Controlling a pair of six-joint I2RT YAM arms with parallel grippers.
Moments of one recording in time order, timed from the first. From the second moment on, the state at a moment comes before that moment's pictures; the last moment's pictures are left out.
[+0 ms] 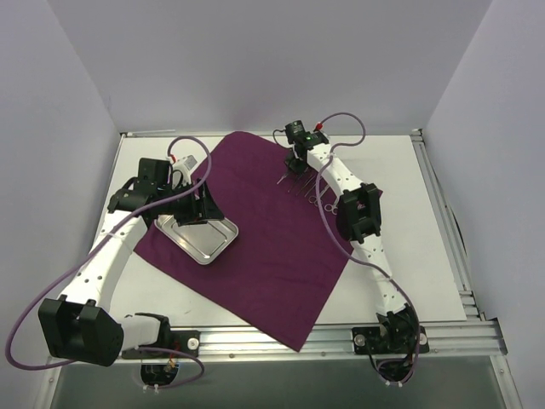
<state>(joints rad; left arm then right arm) -0.20 1.26 1.17 -0.80 0.50 -0.40 0.42 2.62 2.47 -0.88 0.25 1.11</state>
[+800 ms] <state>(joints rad) -0.17 1.28 1.16 -0.79 0.52 -0.40 0.41 2.66 2.47 -0.87 0.25 1.11</state>
